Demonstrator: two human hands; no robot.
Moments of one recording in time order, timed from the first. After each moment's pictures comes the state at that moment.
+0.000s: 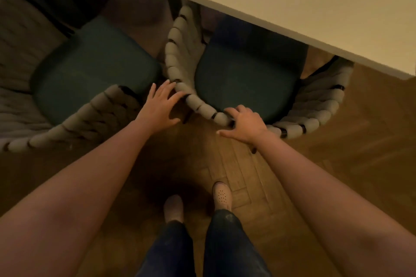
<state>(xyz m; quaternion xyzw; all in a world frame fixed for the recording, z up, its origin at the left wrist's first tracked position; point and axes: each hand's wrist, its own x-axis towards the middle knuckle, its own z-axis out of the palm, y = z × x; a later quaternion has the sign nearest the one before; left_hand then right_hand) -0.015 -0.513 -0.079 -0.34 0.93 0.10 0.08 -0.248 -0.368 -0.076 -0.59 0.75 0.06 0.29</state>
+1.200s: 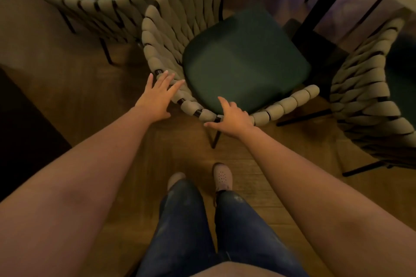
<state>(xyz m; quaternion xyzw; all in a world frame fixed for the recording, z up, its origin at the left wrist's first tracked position) 0.527 -0.677 -0.059 -0.47 0.86 0.07 0.18 0.300 -0.600 -0.085 -0.62 0.69 0.05 0.37</state>
